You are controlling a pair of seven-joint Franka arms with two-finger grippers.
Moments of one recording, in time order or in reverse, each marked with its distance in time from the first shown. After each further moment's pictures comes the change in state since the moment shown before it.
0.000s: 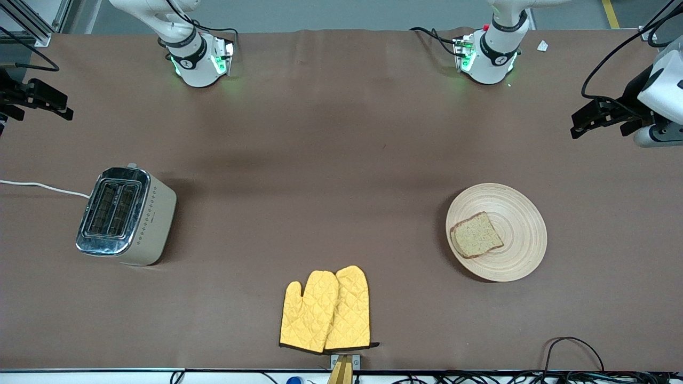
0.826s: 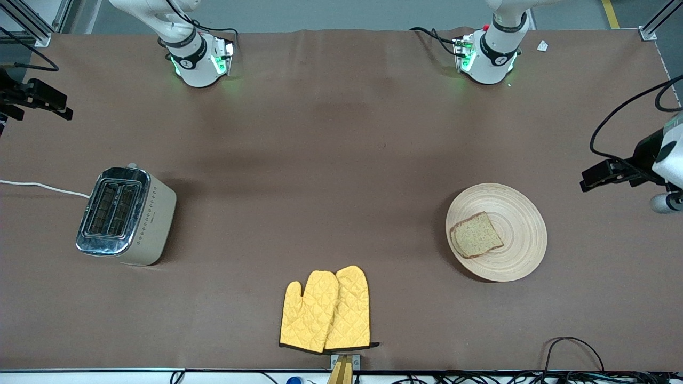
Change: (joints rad) left arm 0.178 0.244 -0.191 0.230 0.080 0.039 -0.057; right arm 0.000 0.000 0.000 0.000 0.000 -0.001 -0.001
